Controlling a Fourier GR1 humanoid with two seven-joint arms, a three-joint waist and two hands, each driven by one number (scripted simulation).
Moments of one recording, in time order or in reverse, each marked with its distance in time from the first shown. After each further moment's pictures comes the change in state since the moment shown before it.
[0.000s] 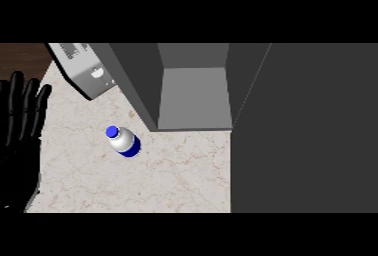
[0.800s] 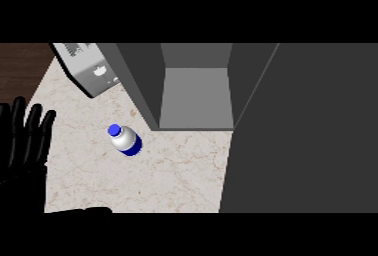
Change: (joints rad) left arm 0.147 -0.123 -0.074 -0.123 0.037 0.136 0.184; right arm 0.217 0.035 0.245 -0.277 0.020 0.056 0.179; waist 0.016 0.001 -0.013
